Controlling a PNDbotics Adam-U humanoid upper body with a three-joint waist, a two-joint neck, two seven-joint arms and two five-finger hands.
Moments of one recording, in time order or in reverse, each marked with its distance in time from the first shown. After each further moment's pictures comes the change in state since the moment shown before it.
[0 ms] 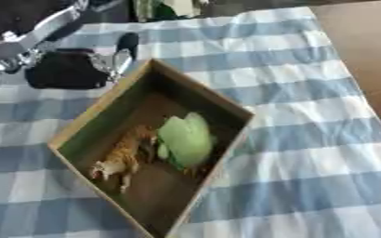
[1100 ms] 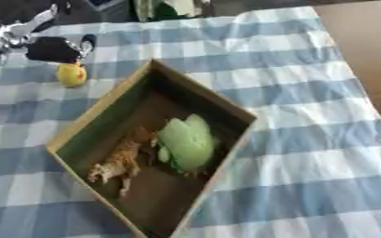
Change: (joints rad) left arm -0.109 0.009 0.053 0.549 -0.135 0.019 0.020; right arm -0.011 0.000 0.001 0.000 0.000 -0.007 0.007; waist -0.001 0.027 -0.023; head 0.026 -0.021
